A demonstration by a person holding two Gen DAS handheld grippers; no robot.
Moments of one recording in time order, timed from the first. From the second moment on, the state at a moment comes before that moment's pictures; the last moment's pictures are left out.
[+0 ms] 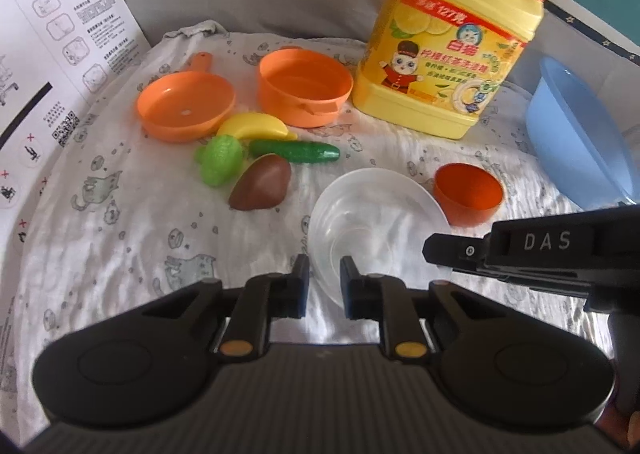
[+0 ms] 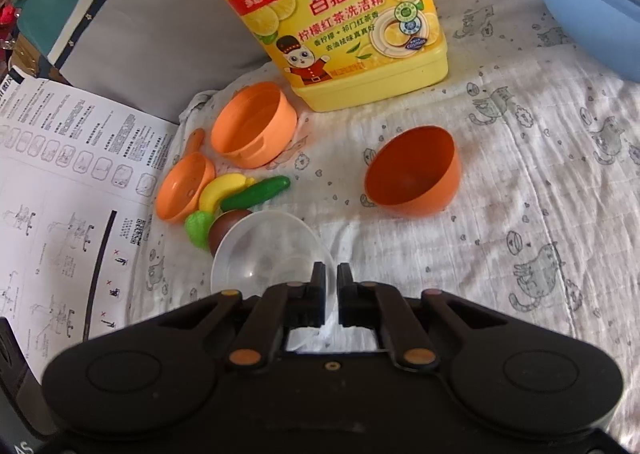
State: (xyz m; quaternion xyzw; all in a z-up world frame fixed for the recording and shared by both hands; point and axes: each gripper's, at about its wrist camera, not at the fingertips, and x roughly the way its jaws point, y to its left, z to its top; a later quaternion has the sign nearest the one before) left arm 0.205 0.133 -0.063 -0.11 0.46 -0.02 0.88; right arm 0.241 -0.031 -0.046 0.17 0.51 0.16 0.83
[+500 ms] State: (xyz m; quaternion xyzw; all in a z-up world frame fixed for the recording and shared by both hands) left arm 0.132 0.081 -0.015 -0.09 0.45 -0.06 0.89; right arm 0.146 -0.105 -0.015 0.19 0.50 0.15 0.83
